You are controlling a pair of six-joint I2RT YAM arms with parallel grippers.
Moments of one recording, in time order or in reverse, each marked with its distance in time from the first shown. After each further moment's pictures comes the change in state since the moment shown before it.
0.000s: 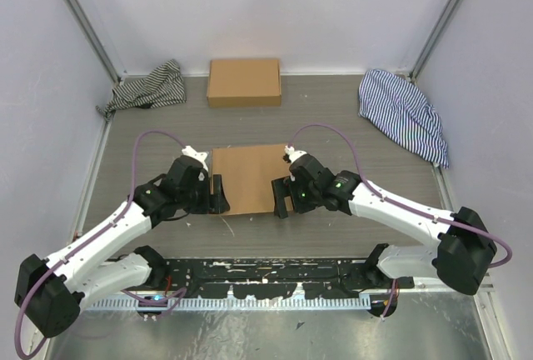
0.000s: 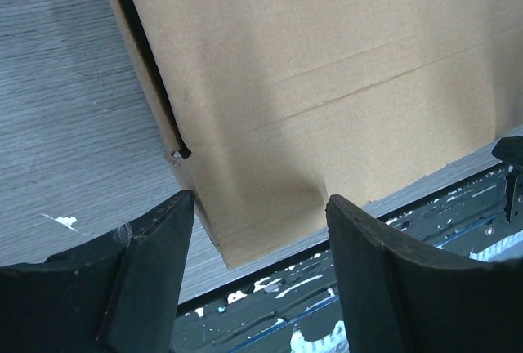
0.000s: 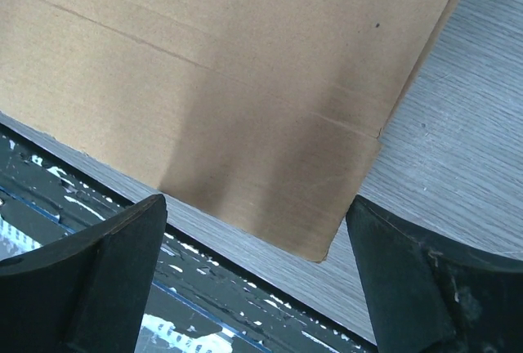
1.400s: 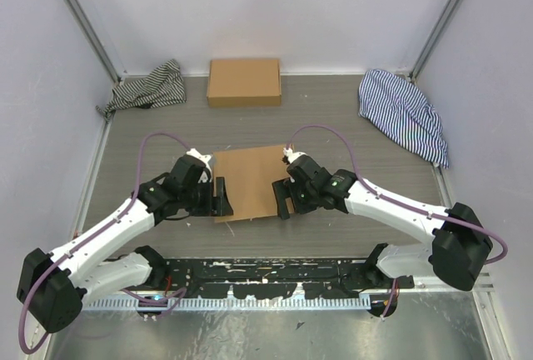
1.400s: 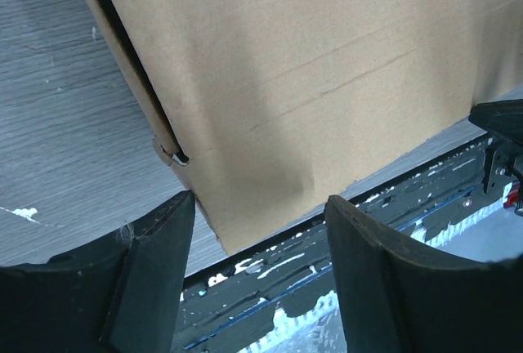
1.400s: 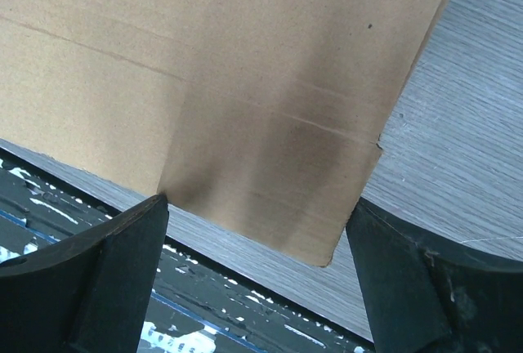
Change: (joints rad) left arm 0.000 0.040 0.006 -0.010 0.090 -0.023; right arm 0.004 0.037 0.012 -0.039 0.034 -0.021
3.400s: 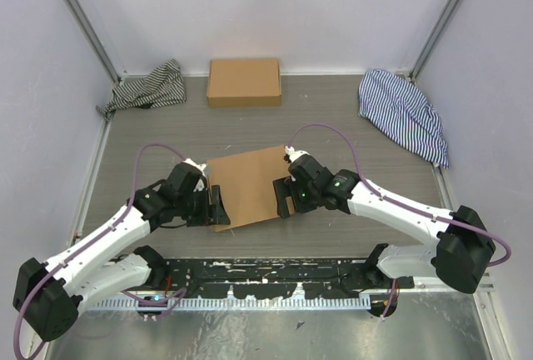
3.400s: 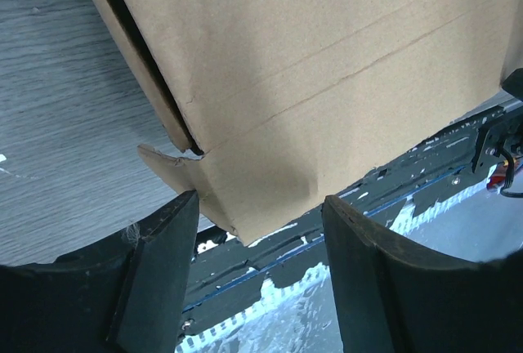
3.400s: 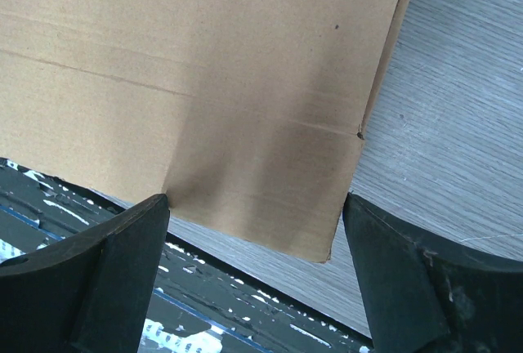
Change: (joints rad) left arm 0.000 -0.076 -0.054 -0.069 0.050 -0.078; right arm 0.000 -0.025 0.005 -0.005 0.010 0.013
